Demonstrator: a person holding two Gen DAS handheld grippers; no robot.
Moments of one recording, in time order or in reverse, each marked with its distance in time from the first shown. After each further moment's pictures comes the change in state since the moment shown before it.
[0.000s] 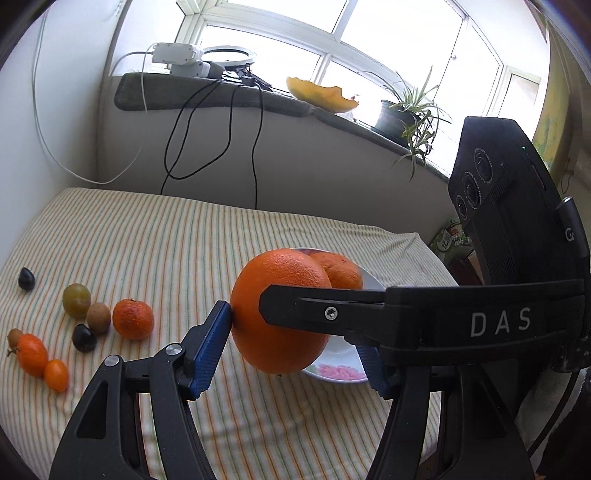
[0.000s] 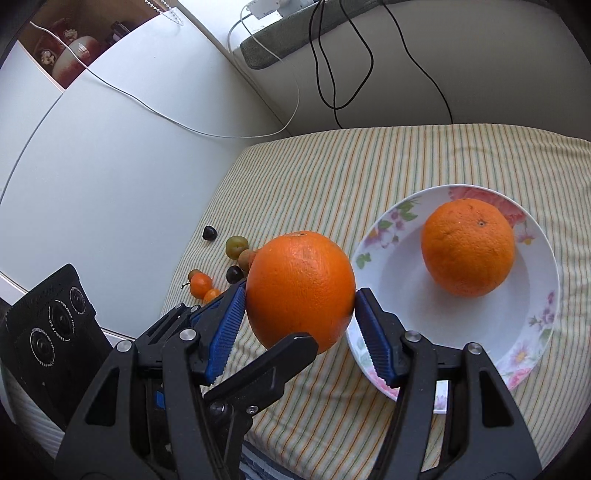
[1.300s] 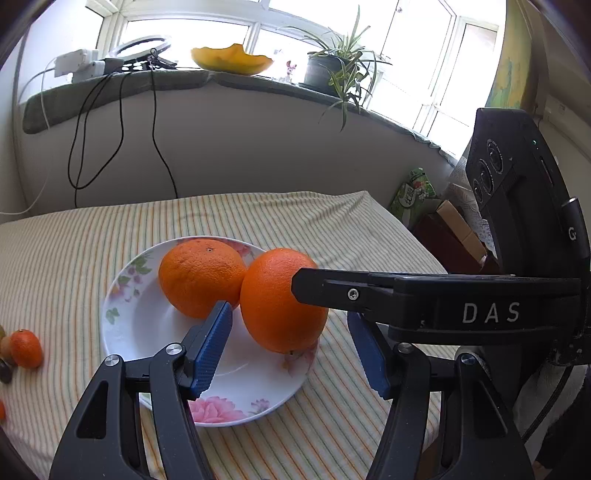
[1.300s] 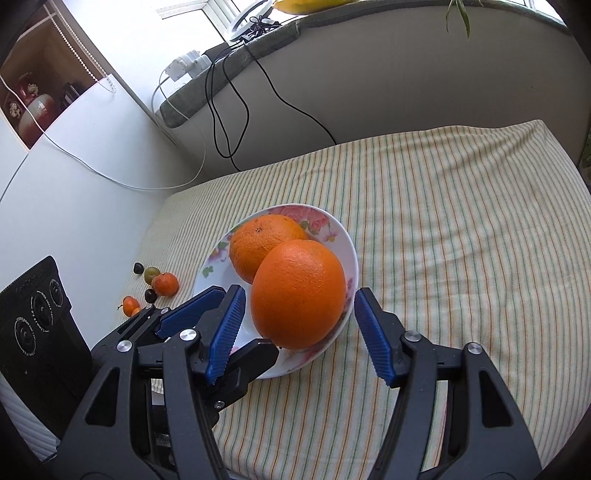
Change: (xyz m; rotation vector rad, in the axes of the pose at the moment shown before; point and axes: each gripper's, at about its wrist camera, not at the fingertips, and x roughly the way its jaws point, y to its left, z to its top) left arm 0.060 -0.090 -0.005 0.169 0.103 -0.093; right arm -0.074 -0.108 -0.016 0.101 -0.154 -0.184
